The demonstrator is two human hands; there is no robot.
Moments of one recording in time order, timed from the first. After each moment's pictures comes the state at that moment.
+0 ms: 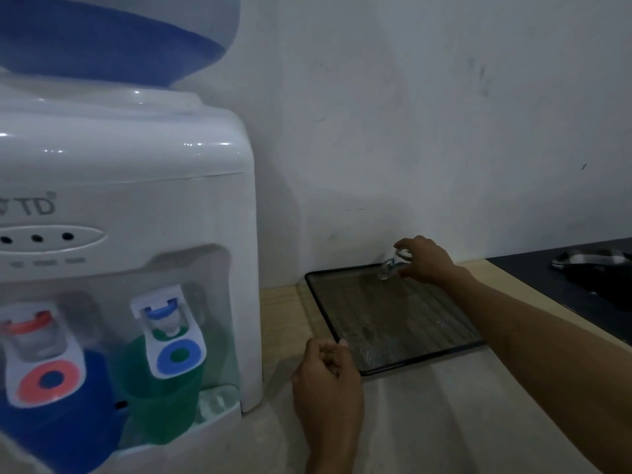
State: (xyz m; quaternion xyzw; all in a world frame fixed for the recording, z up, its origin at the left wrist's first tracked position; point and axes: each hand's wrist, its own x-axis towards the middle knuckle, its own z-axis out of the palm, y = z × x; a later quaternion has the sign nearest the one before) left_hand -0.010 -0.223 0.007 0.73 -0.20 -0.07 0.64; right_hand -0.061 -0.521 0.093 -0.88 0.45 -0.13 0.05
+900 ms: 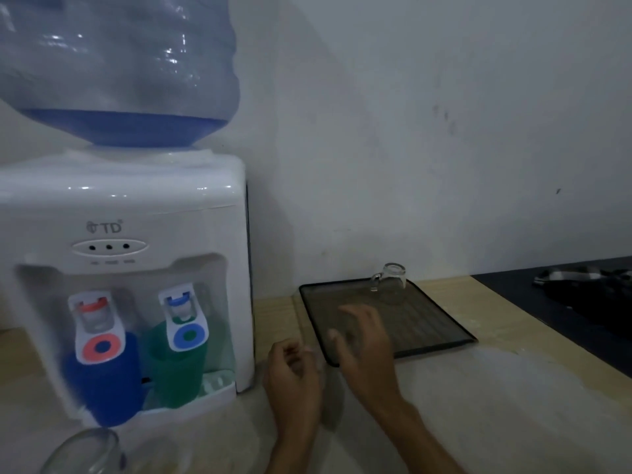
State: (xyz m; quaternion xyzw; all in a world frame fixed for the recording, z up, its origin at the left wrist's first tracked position) left_hand -0.022 -0.195 0.017 0.70 -0.18 -0.04 0.69; right_hand -0.097 -0.289 0.033 -0.80 0.23 -0.51 0.24
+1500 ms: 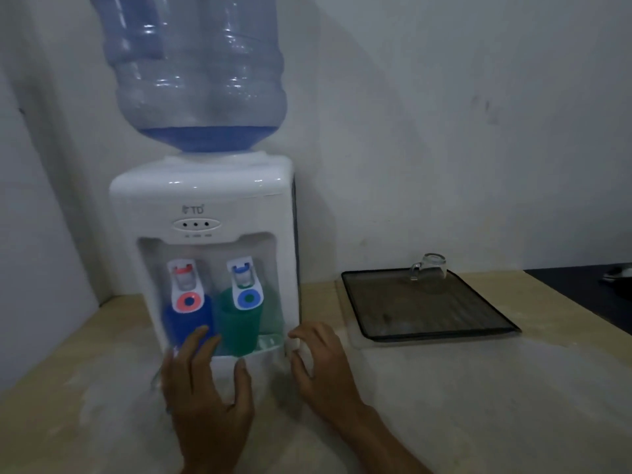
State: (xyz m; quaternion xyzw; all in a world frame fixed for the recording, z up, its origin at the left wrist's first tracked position) left_hand 0.009 -0.005 0.021 0.74 -0.29 0.42 0.44; right_hand -0.055 -0.175 0.008 -0.85 0.06 -0.45 0.25
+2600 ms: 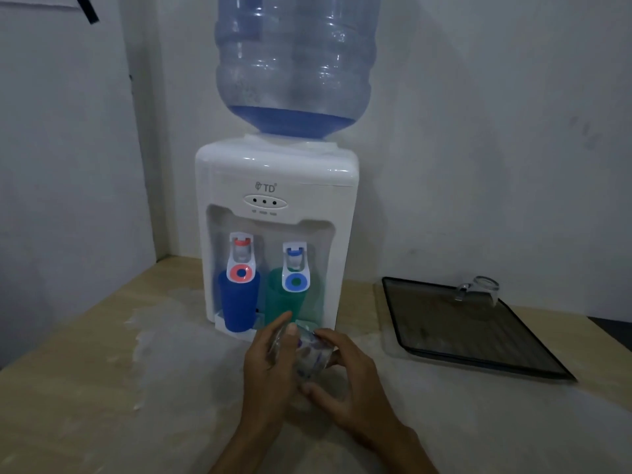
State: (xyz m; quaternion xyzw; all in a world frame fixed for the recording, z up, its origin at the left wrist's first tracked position) left_hand -0.006 -0.036 0.034 0.63 -0.12 -0.02 0.77; right_hand -0.085 -0.160 0.020 -0.86 -0.01 -0.30 0.41
